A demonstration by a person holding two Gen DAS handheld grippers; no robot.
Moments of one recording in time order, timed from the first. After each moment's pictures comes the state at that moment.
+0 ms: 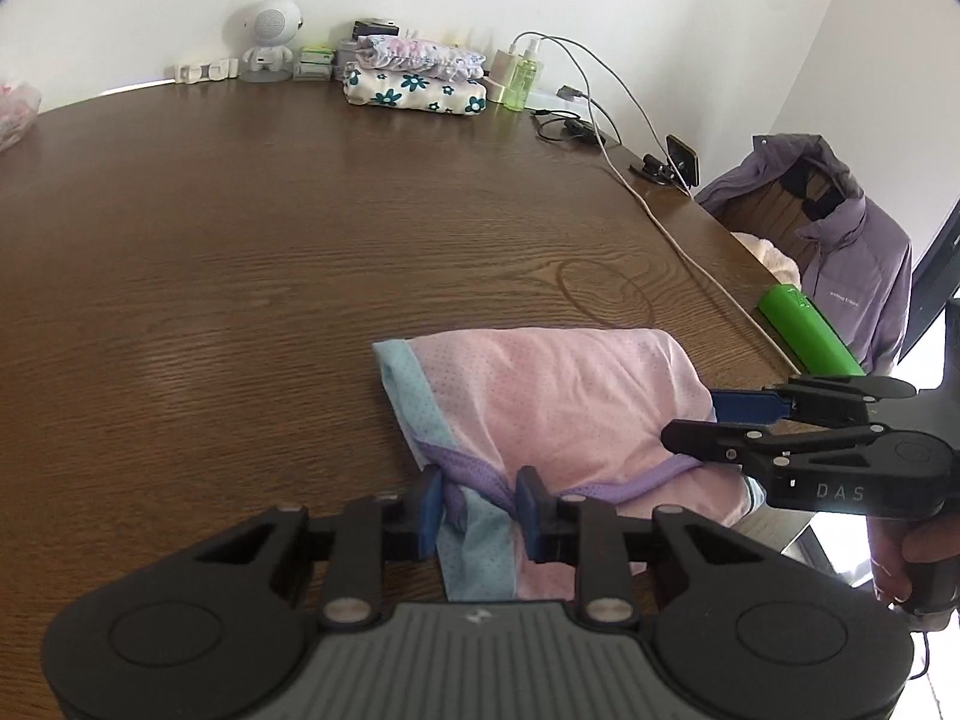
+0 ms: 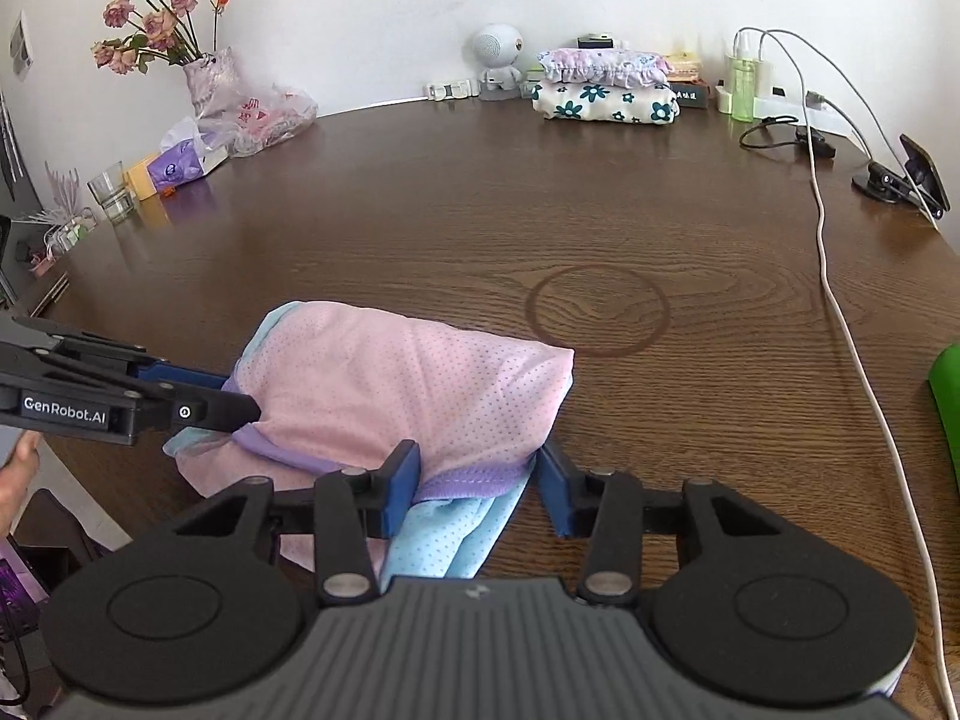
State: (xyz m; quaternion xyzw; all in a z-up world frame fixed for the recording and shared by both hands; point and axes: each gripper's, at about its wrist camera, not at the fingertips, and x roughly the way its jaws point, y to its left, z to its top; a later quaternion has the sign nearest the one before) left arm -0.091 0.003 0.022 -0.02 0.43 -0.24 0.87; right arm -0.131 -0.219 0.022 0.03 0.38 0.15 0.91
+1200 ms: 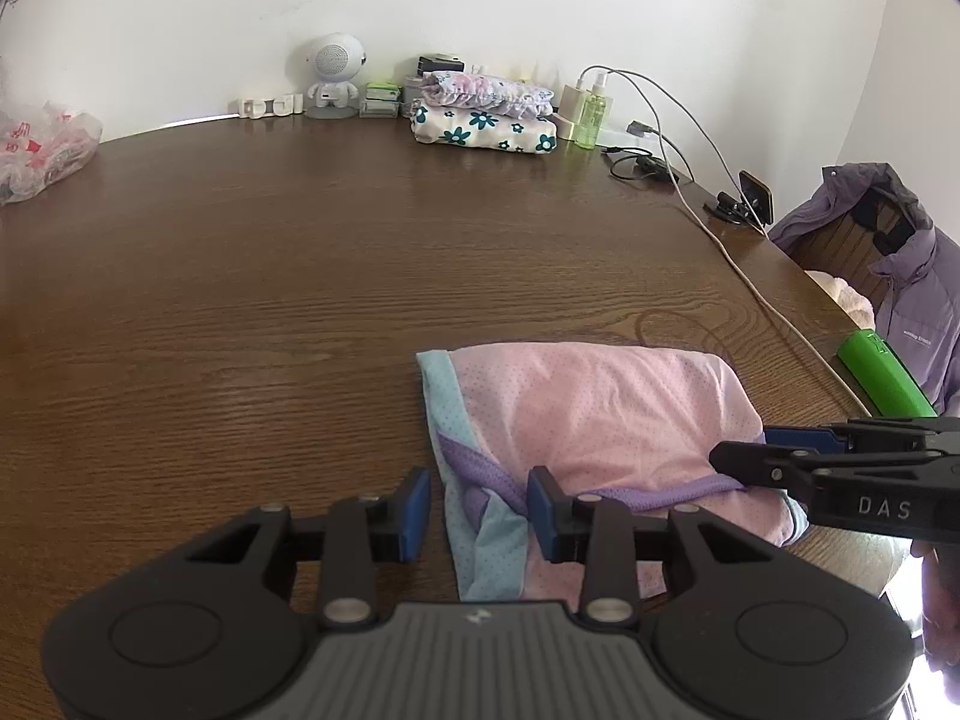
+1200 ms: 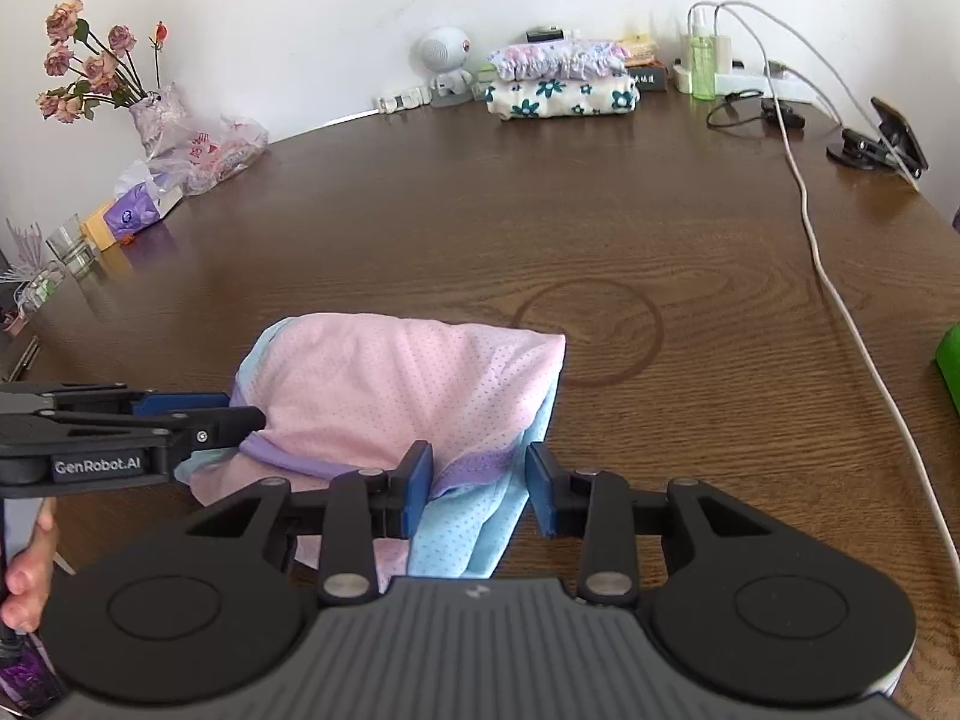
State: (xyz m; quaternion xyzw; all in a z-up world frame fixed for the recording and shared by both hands) left arm -0.076 -0.001 0.022 -0.01 0.40 -0.17 0.90; right arm -0.103 -0.212 0.025 0.08 0.39 0.10 0.91
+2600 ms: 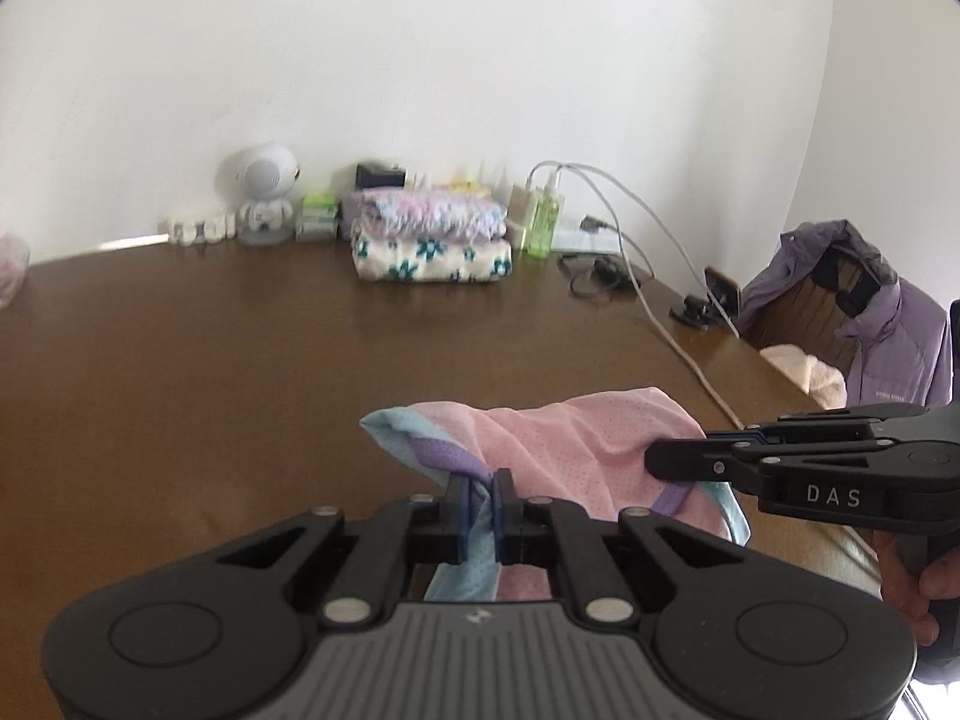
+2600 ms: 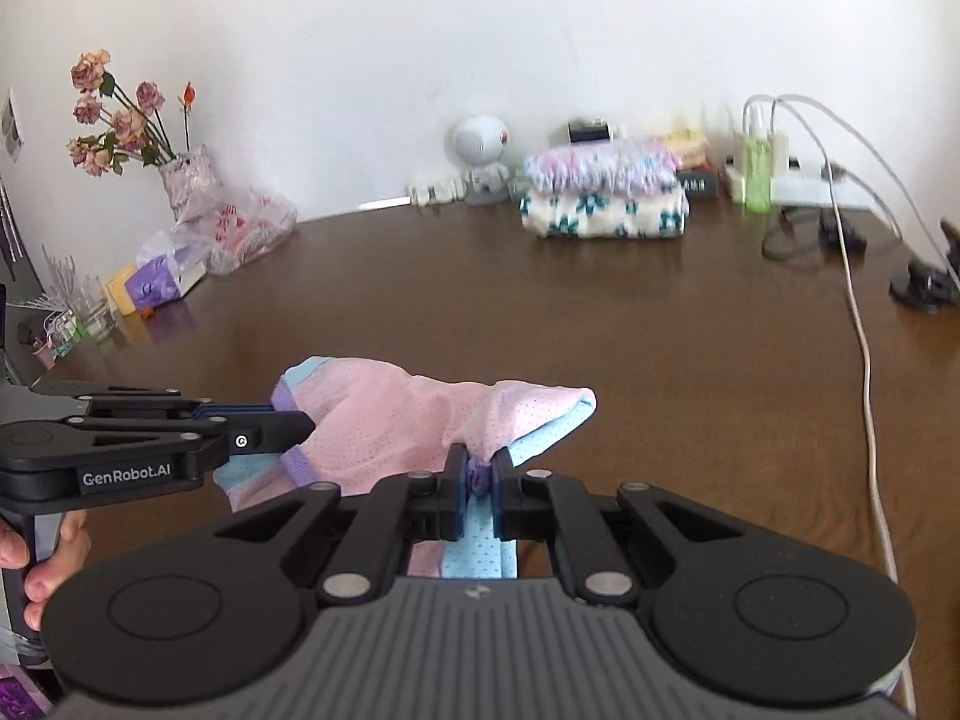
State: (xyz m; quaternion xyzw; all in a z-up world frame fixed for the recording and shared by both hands) left arm 0.015 -0.018 0.068 0.00 0.31 -0.23 0.92; right arm -0.013 -0.220 0.069 0.07 0.31 0.14 0.94
